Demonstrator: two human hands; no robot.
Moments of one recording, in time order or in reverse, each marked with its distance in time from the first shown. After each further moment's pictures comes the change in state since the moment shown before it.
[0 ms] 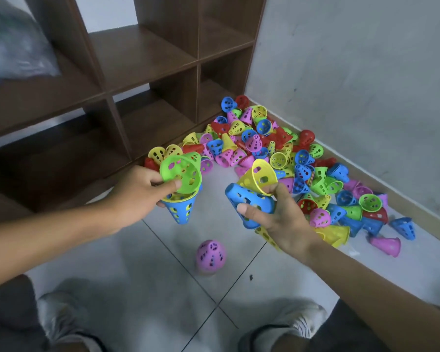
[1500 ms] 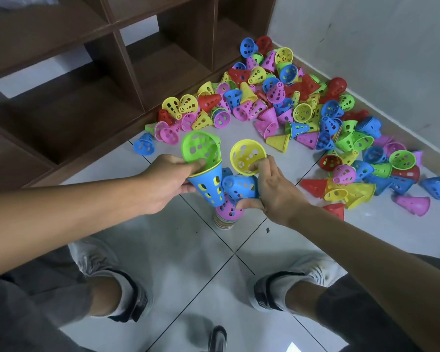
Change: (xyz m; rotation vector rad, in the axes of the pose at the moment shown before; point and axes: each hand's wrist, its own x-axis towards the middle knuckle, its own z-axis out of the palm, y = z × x) left_hand -0.035 -0.030 0.044 -0.452 -0.082 -0.463; right_hand 0.016 0.075 0.038 -0.928 -0.222 -0.307
